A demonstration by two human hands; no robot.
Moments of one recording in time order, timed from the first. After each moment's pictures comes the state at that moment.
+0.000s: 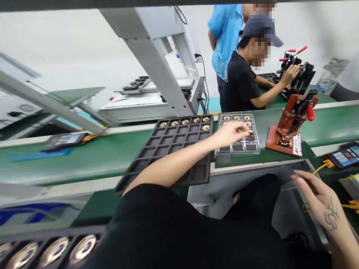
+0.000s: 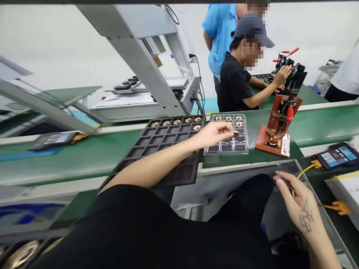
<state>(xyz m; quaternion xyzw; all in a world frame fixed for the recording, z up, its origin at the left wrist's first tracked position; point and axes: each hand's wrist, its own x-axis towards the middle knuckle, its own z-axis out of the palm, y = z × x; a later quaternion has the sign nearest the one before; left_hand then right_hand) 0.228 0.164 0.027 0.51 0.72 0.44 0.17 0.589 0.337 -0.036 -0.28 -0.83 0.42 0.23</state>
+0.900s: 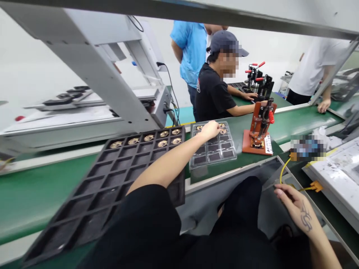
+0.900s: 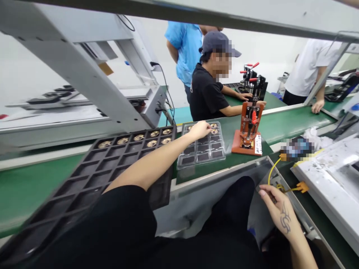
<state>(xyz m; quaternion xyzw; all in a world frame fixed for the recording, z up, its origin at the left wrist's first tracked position) 0.129 0.271 -0.032 0.43 0.88 0.18 0.06 0.631 0.315 -0.058 -0.36 -0.78 0.45 0.22</state>
